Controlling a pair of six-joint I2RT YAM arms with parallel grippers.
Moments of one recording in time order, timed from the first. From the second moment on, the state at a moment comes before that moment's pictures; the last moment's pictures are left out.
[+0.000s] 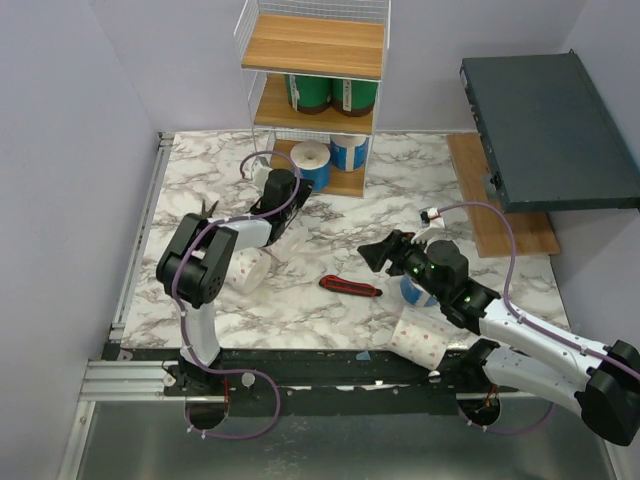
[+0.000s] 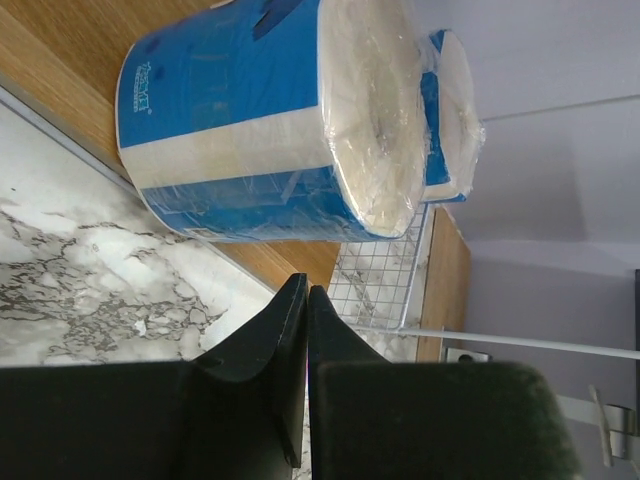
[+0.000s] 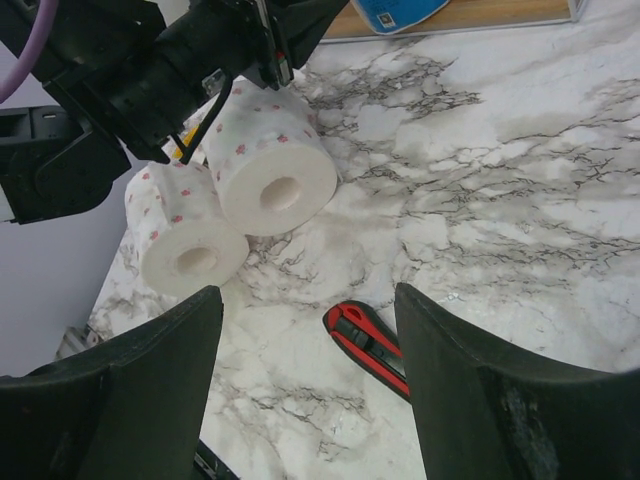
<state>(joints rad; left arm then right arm) -0.43 1.89 1.05 0.51 -0.19 -1.22 0.74 0.93 0.46 0.26 0.12 0.67</state>
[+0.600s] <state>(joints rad) -0.43 2.03 1.18 0.49 -0.19 -1.30 0.74 0.92 0.46 0.21 0.16 0.66</state>
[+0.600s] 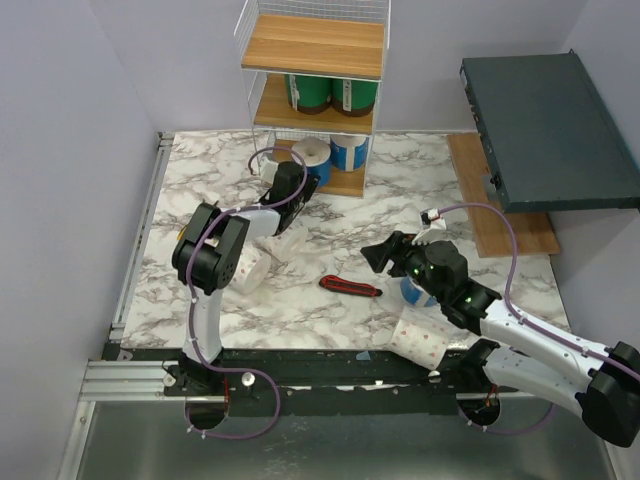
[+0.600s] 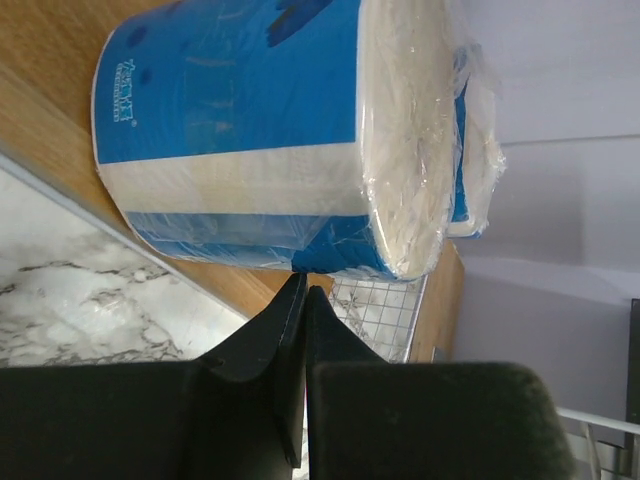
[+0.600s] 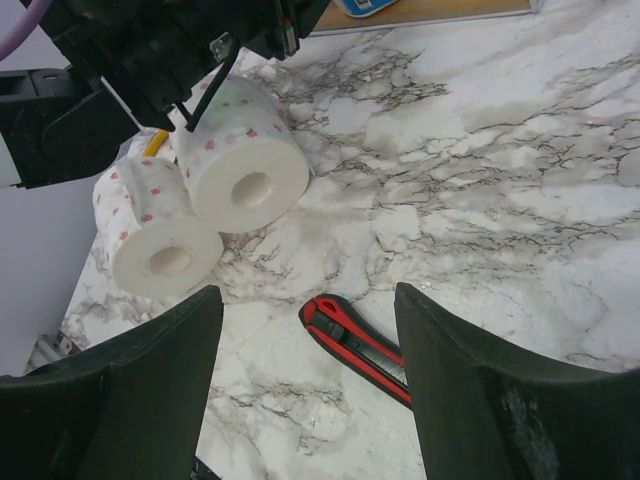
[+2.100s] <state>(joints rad) -0.38 1.95 1.16 0.47 -0.17 -1.25 0.74 0.91 0.46 0.18 0.22 0.65</state>
